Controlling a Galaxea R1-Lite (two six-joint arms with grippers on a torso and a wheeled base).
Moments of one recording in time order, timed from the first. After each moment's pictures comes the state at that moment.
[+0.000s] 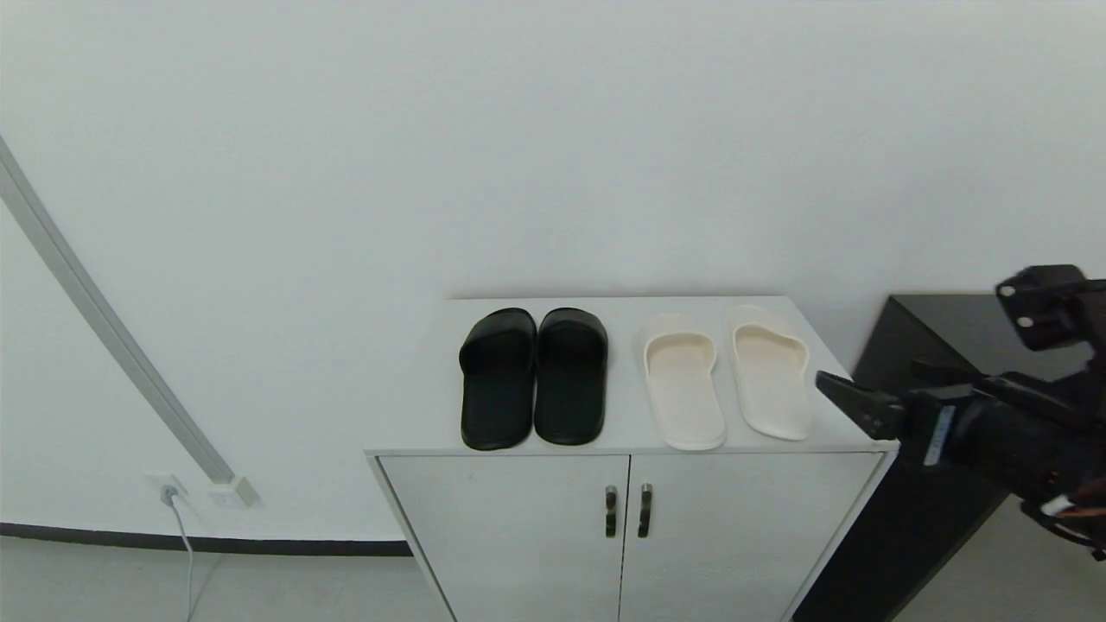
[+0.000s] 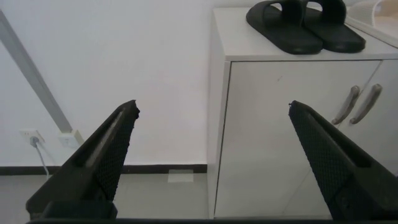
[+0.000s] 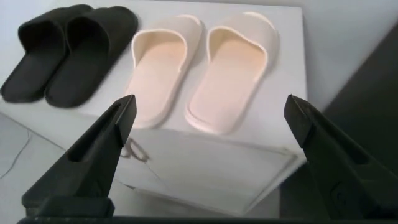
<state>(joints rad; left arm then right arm) 0.00 0.00 0.00 0.00 0.03 0.02 0.60 1.32 -0.56 -0.60 -0.35 0.15</state>
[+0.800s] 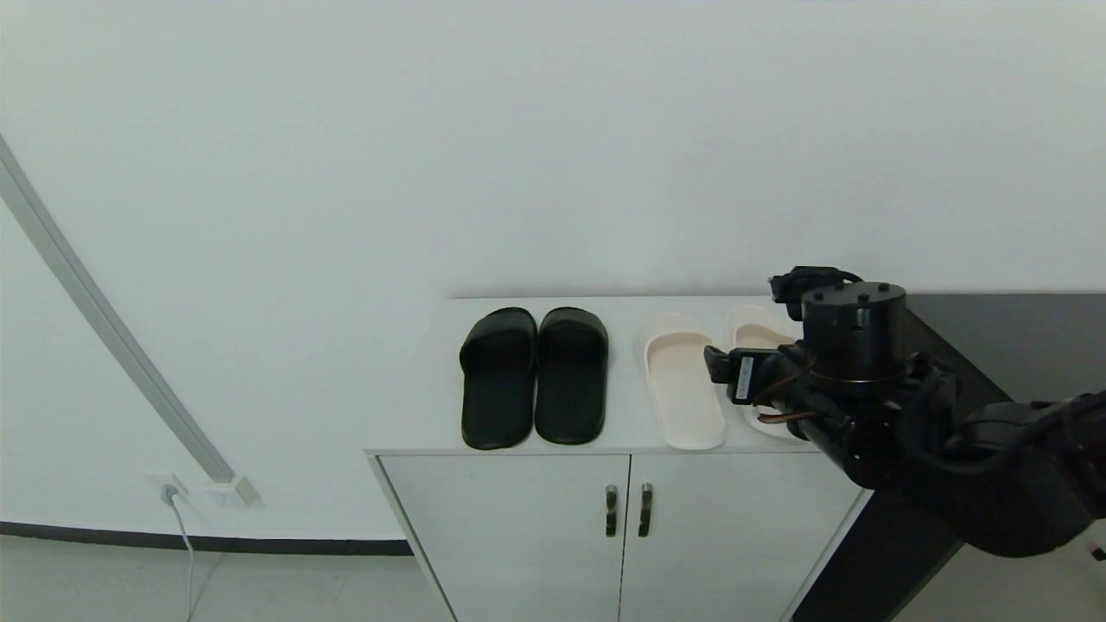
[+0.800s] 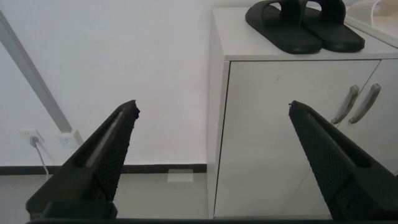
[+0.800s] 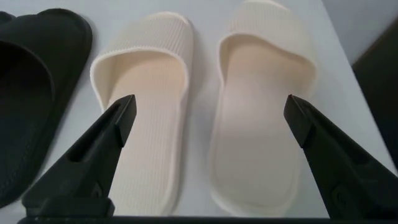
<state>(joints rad) 0.00 0.00 0.00 0.00 0.03 0.01 0.64 1.82 -0.91 -0.65 -0.58 0.25</state>
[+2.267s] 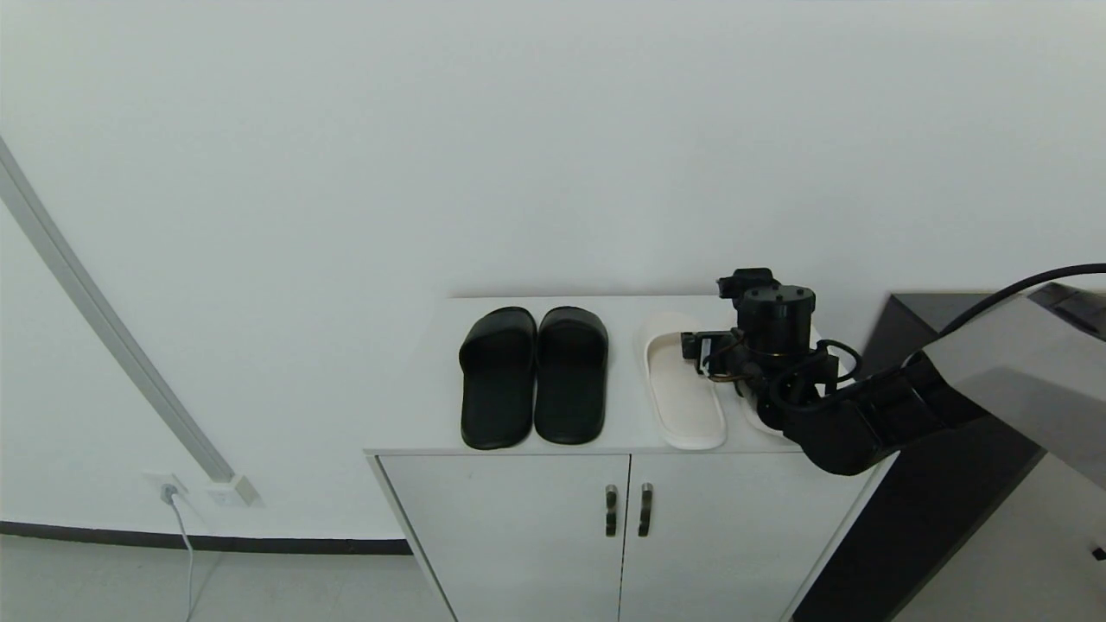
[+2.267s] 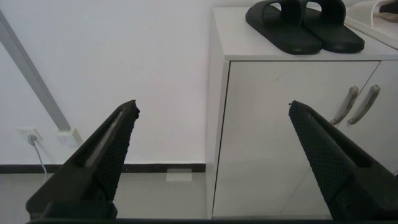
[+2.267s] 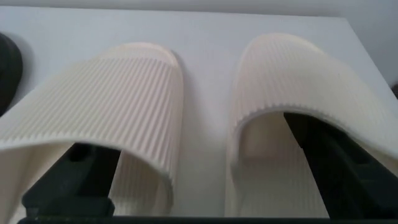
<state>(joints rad) 0.00 0.00 0.00 0.00 0.03 0.00 0.51 2.17 -1.22 -0.80 -0.48 0.09</state>
